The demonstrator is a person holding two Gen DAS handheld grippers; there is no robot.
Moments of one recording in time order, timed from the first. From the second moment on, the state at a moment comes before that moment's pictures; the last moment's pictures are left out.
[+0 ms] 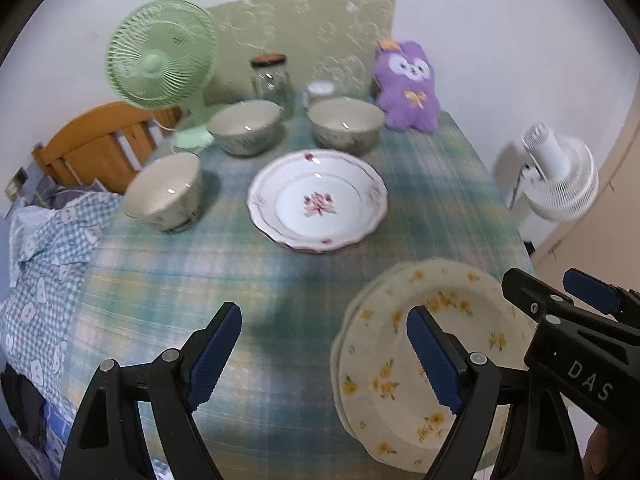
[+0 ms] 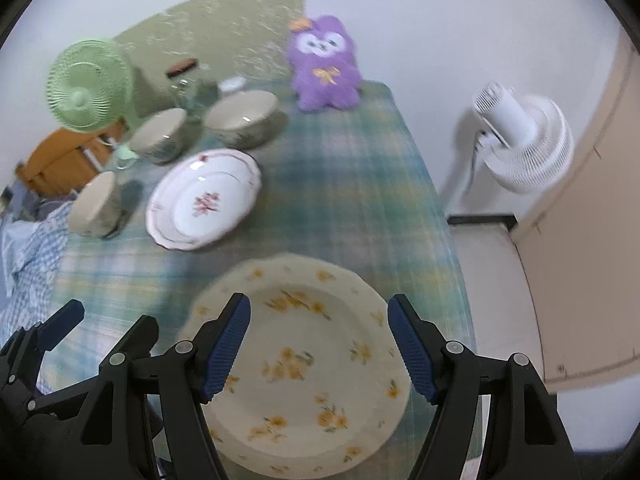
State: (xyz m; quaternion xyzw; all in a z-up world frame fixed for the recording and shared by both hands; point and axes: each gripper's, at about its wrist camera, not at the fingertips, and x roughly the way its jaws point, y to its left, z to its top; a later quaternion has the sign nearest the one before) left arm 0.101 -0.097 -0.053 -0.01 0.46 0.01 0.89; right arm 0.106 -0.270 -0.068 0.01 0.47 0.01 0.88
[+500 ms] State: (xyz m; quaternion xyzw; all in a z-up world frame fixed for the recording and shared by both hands) left arm 0.160 -0.058 -0.047 -0.01 0.44 0.03 0.90; right arm 0.164 -0.222 -0.060 0.01 0.45 0.03 0.89
